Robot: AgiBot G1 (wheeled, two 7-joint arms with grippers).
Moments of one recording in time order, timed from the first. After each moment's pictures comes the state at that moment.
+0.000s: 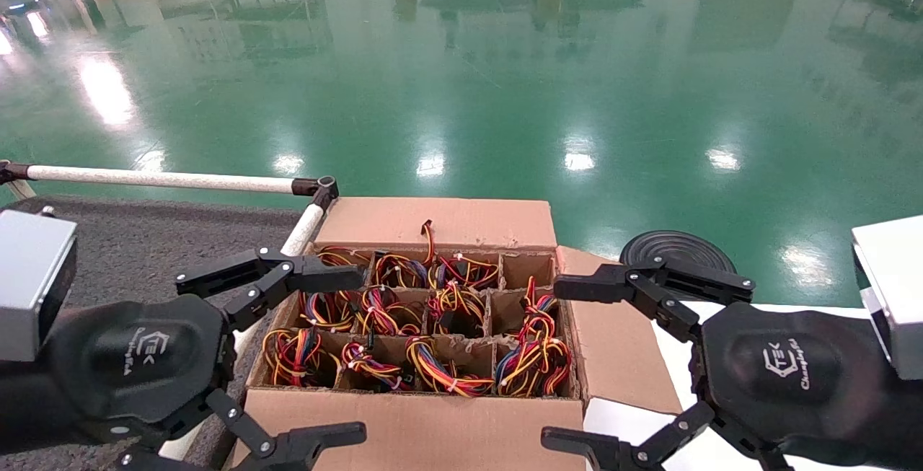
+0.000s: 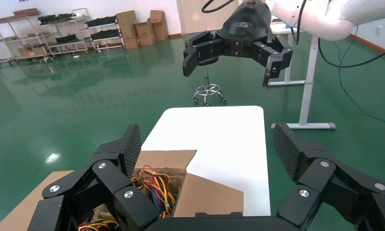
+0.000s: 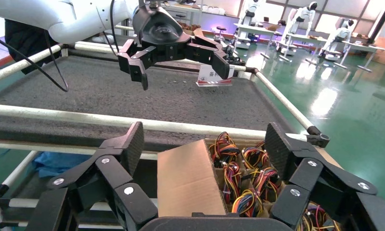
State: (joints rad) left arm -1.07 0.61 0.28 -1.28 0.73 1.50 -0.19; right arm 1.07 -0.61 -0.28 1.28 -0.73 -1.50 0.19
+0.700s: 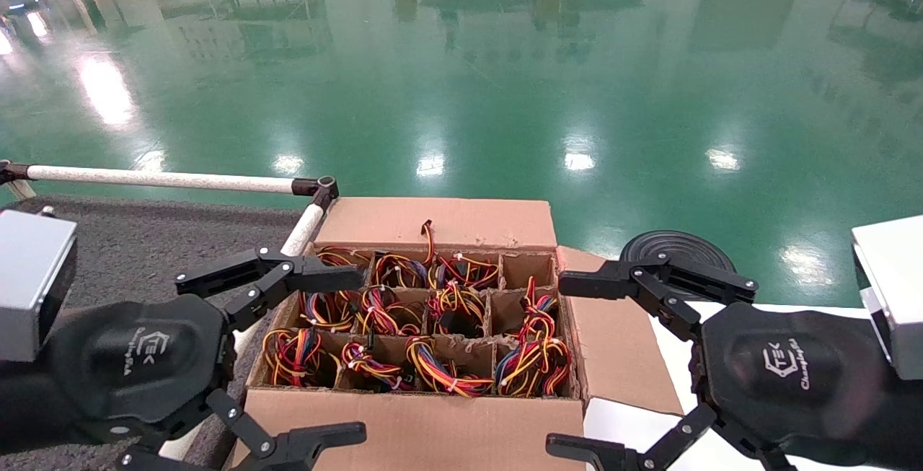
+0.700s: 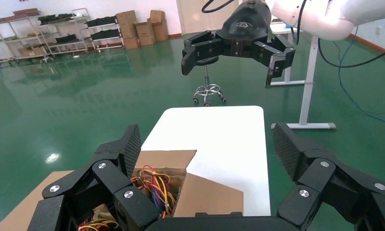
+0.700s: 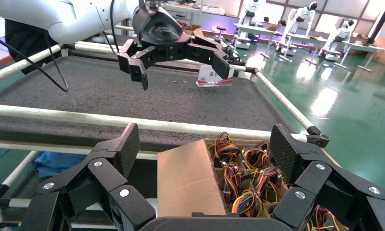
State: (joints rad) left arm -1.07 0.61 0.28 -1.28 0.73 1.50 -0.19; right arm 1.07 -0.61 -0.28 1.28 -0.73 -1.50 0.19
